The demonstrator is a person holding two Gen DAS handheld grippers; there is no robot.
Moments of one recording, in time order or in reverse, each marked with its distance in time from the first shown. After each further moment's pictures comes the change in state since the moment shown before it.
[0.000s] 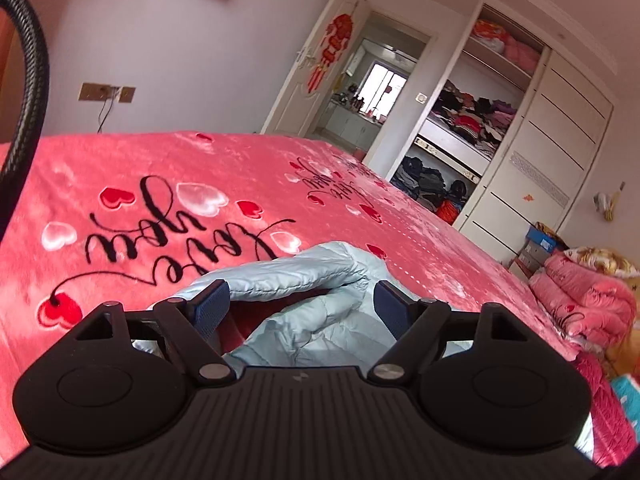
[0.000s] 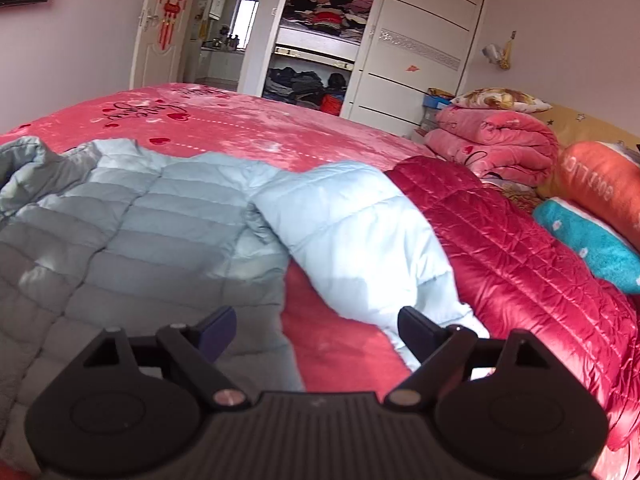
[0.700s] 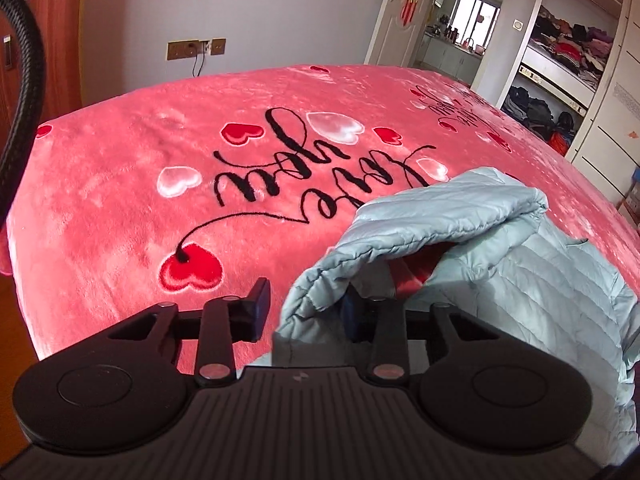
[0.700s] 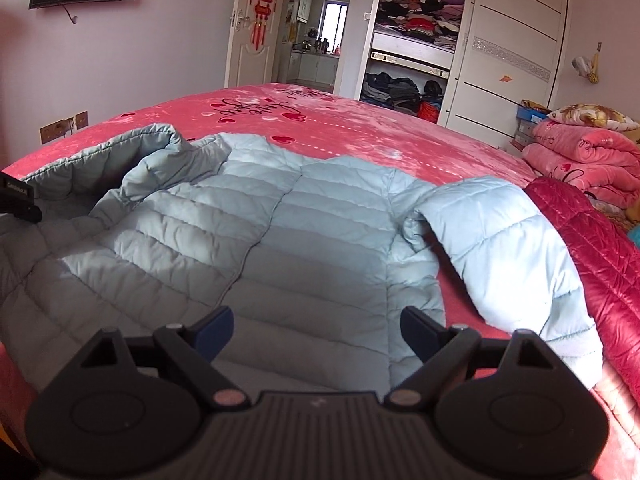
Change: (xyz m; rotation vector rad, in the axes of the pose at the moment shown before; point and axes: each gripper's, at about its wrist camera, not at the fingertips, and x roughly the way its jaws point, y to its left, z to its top) left arm 0.051 0.061 -0.003 0.085 0.184 0.351; right arm -0.017 0.075 -0.003 -0.062 -0.008 0.266
